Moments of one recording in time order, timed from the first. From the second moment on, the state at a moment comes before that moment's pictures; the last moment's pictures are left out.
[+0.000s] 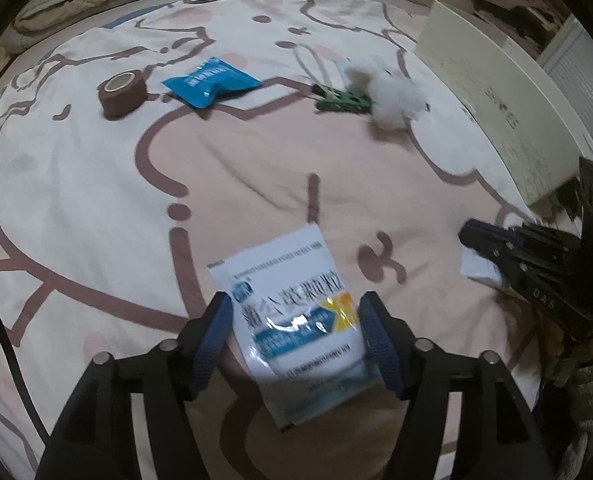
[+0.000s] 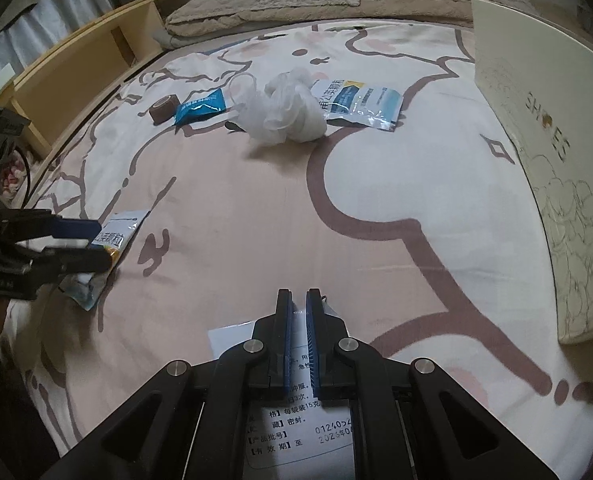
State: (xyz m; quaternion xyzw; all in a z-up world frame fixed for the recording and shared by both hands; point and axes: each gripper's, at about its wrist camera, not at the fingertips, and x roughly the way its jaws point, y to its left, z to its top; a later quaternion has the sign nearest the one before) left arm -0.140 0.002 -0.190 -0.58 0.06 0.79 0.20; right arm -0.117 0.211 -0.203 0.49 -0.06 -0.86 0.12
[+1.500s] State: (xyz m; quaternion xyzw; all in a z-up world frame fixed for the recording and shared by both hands) left arm -0.138 -0.058 -0.202 -0.62 0.14 0.76 0.13; right arm -0.046 0.218 -0.159 0.48 -0.11 -0.84 0.22
